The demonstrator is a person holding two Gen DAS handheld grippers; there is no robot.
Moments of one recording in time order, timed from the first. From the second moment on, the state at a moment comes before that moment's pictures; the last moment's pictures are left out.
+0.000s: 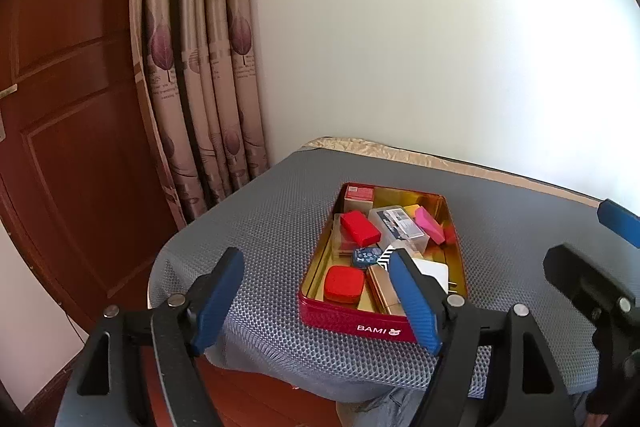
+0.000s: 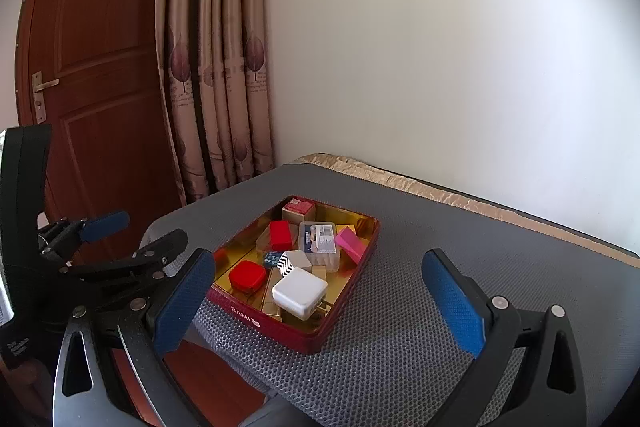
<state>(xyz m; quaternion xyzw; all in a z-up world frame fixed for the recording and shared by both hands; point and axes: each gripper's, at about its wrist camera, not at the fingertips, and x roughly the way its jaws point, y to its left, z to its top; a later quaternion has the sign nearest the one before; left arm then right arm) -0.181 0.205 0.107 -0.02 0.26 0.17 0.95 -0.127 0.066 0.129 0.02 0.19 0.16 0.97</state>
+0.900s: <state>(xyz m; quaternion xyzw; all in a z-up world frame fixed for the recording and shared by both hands) -0.179 0.211 0.107 -0.03 0.27 0.17 0.95 -0.132 0.068 0.129 0.01 0.20 0.17 0.97</state>
